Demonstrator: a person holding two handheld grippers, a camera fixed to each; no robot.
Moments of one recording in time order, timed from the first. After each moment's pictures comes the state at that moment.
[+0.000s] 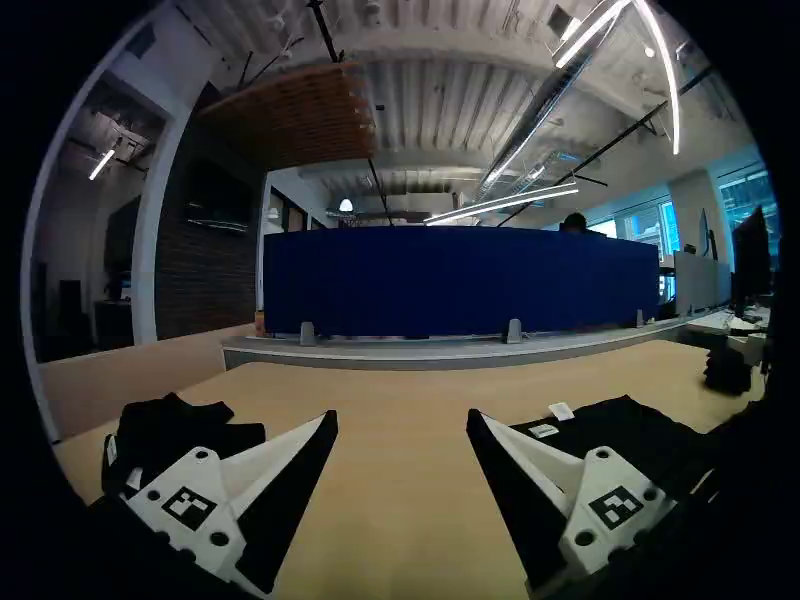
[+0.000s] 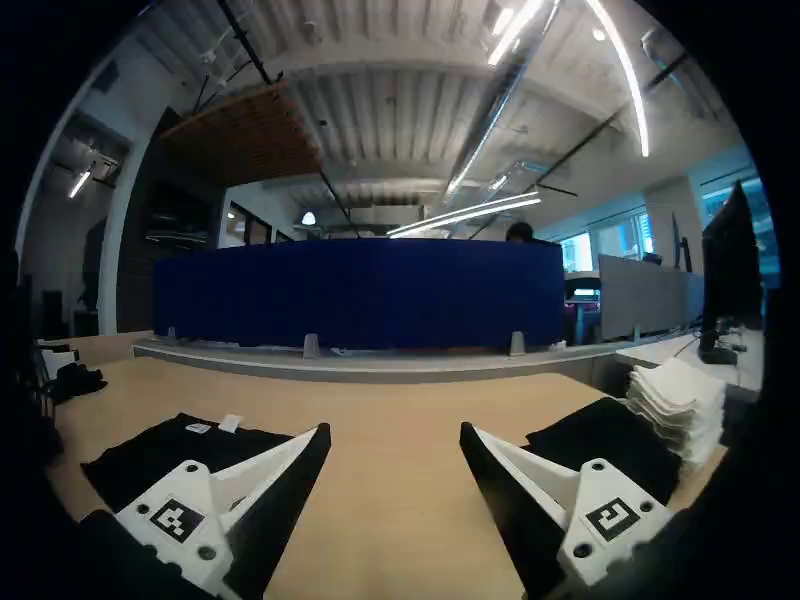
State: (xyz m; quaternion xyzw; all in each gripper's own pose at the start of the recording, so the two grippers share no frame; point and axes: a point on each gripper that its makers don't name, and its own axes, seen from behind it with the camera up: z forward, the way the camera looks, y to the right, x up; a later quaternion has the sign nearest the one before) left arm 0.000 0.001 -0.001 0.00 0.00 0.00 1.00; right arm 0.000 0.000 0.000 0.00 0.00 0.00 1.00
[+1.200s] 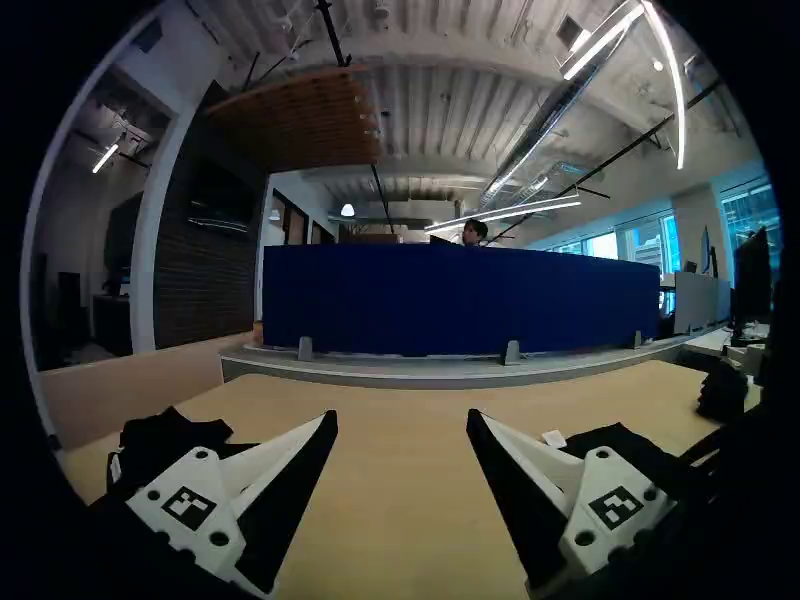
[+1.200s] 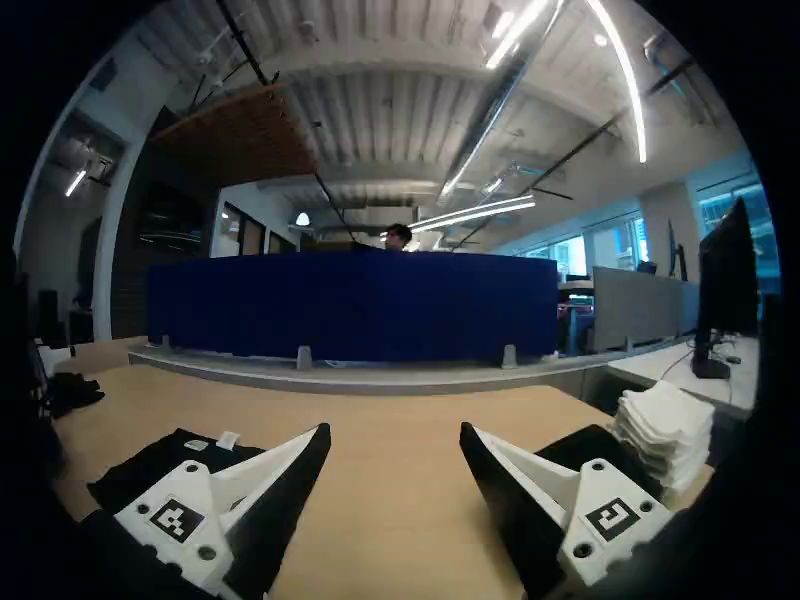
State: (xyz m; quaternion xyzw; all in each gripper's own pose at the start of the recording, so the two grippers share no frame) left arm 0.049 -0.001 0.006 0.00 0.01 -0.02 1.00; right arm 0.046 0.004 0.002 -0.01 0.00 -0.01 1.00
